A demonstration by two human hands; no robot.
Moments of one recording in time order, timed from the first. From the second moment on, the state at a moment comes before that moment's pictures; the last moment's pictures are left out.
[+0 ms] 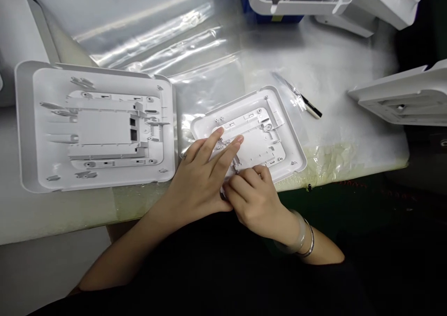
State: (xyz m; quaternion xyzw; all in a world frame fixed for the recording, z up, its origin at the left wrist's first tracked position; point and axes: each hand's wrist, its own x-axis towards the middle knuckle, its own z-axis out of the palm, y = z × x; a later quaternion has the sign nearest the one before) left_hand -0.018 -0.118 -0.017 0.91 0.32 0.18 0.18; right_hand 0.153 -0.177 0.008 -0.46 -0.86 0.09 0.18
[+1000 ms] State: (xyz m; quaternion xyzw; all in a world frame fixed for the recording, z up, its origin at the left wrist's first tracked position) left_hand -0.014 -0.127 -0.007 0.92 0.33 0.16 0.15; right_hand 0.247 -0.157 0.027 -0.56 -0.82 -0.06 0.02
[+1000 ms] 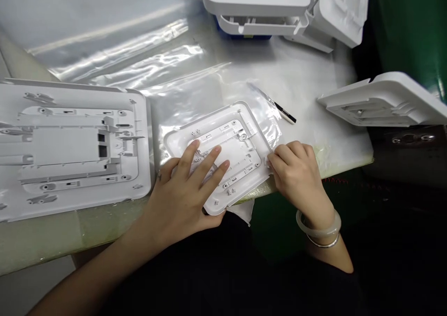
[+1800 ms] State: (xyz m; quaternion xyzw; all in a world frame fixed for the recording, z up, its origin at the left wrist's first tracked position) left_hand -0.016 -0.123 -0.002 0.94 0.30 0.11 0.14; right_hand 0.243 -0.118 0.015 -0.54 -0.83 -0.13 0.06
